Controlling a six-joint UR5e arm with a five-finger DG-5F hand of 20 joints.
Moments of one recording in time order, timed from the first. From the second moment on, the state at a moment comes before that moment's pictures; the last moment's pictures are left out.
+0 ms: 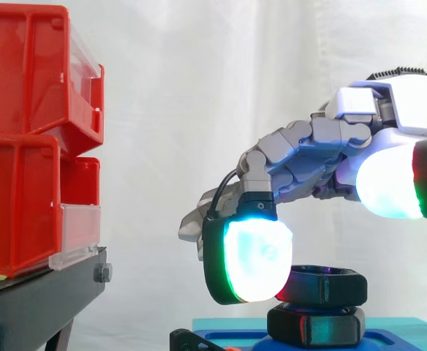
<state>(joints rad) 0.03 -2.24 -1.22 -2.76 -1.91 -1.26</state>
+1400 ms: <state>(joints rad) 0.03 -2.28 -1.22 -2.69 -1.92 -1.25</state>
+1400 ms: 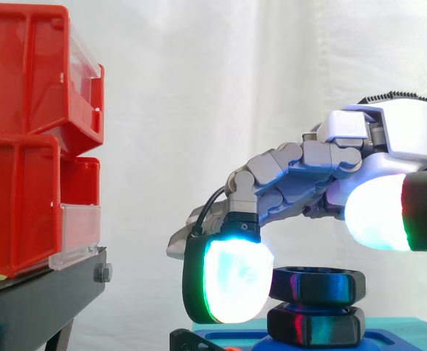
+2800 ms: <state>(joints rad) -0.09 -2.28 -1.22 -2.69 -2.09 -1.25</state>
